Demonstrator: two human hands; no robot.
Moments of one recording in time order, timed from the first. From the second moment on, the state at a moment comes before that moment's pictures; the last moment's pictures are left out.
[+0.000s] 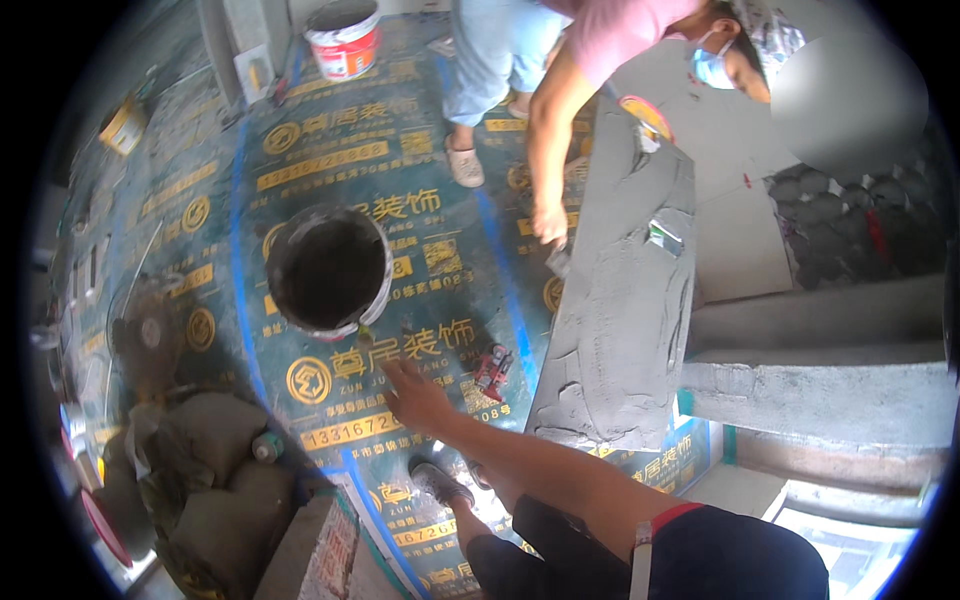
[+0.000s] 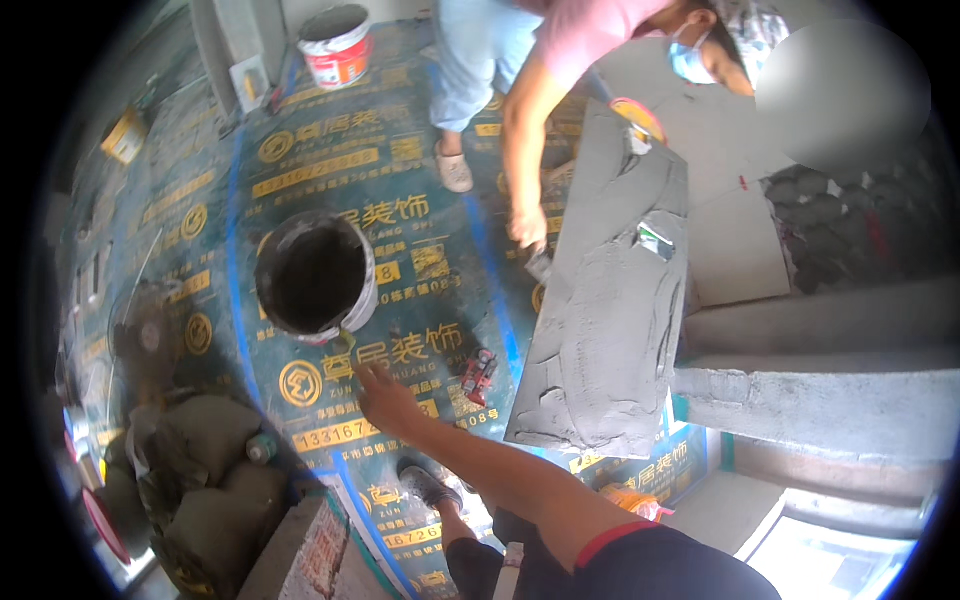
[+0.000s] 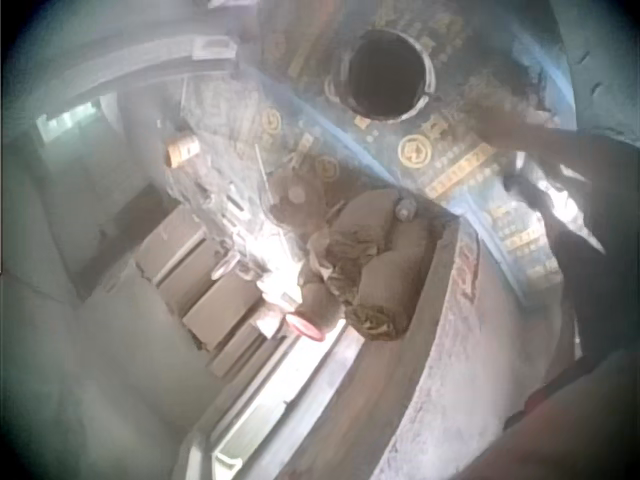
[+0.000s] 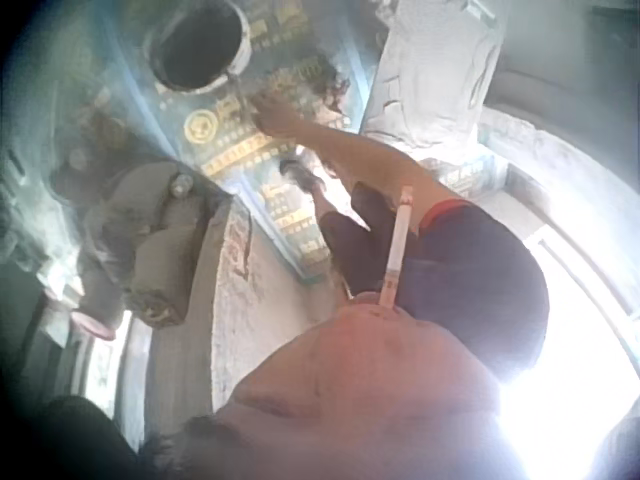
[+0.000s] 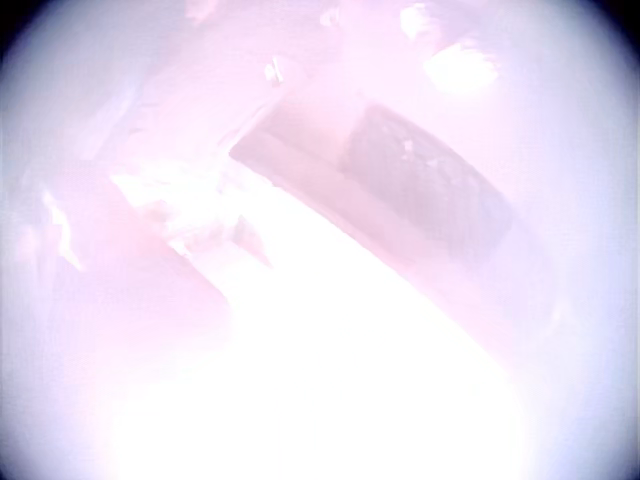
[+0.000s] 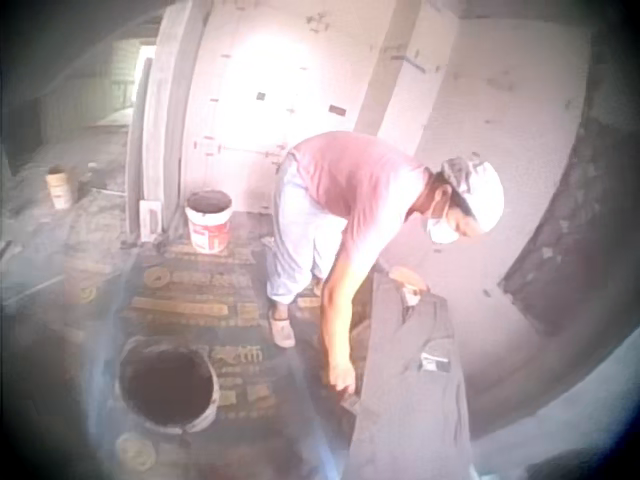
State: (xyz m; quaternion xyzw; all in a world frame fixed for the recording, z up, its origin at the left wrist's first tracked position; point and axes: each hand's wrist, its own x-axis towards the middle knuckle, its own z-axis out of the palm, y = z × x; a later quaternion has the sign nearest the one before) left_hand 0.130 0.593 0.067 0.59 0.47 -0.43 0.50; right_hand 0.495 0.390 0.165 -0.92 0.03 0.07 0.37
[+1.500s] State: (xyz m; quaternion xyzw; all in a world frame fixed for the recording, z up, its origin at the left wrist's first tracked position) left_hand 0.204 0.397 0.094 0.78 0.13 -0.50 0.35; right_hand -0.125 -0.092 0.069 -0.89 0.32 0.24 0.22
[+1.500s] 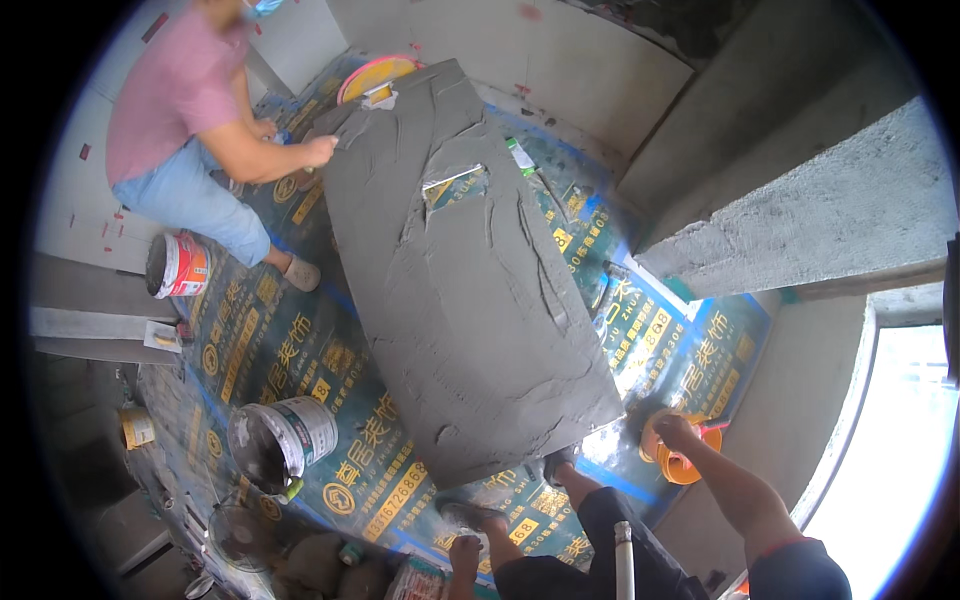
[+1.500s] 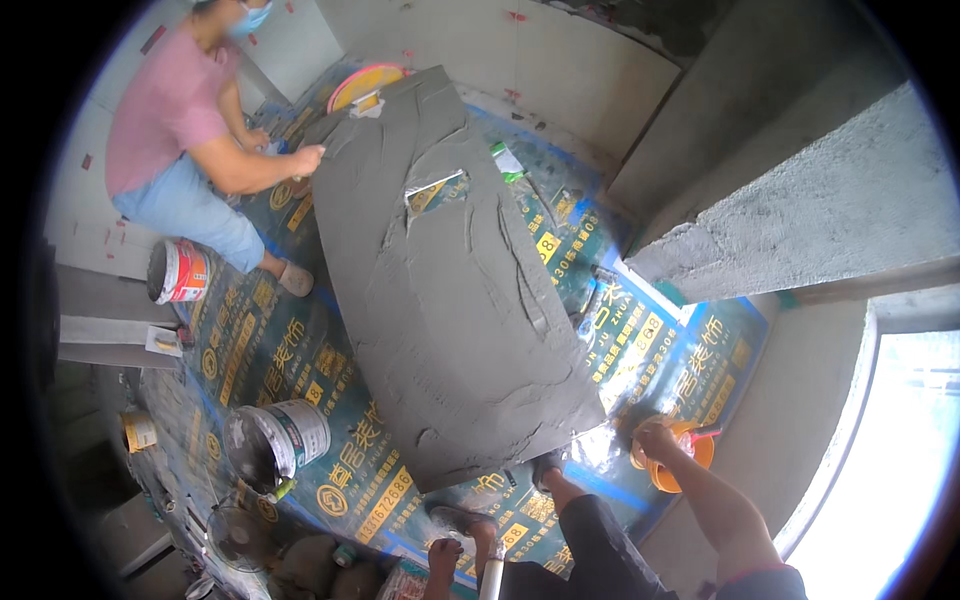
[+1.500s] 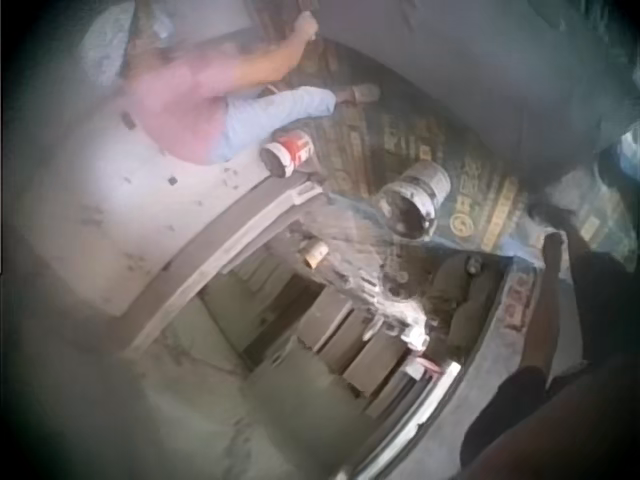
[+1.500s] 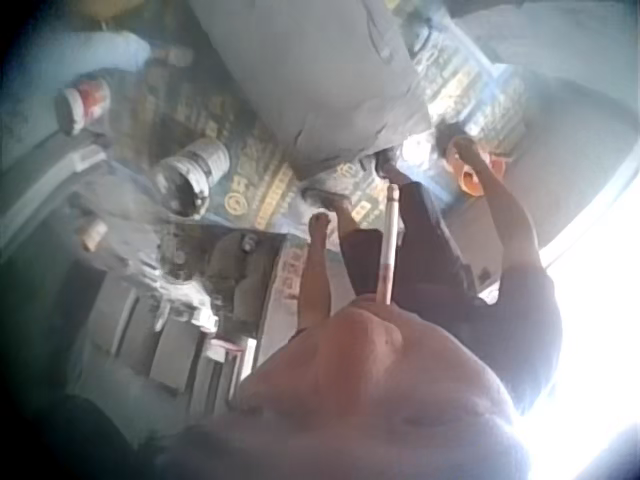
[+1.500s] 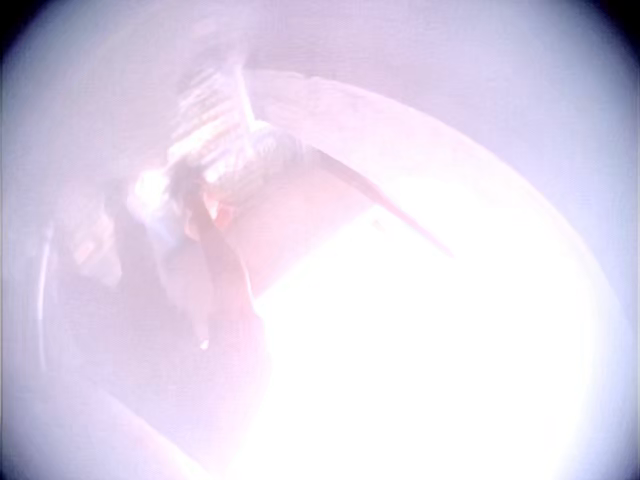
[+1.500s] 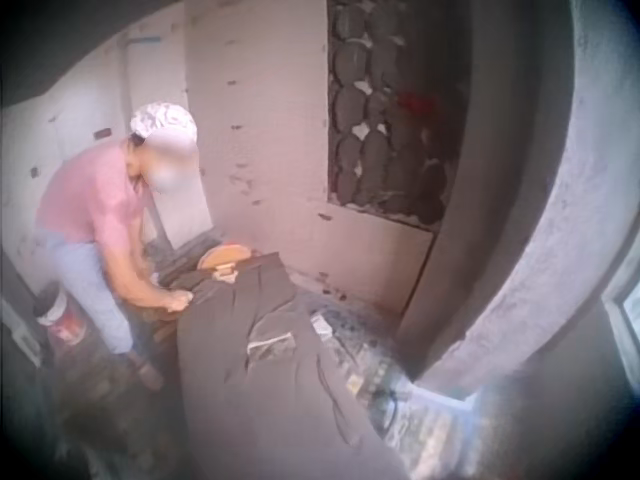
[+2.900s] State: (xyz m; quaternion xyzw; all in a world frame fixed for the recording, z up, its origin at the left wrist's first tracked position) left_hand 0.301 0.332 0.029 0.73 0.20 -0.45 0.47; right_hand -0.005 -0.082 0.038 -0.73 0.57 0.23 0.30
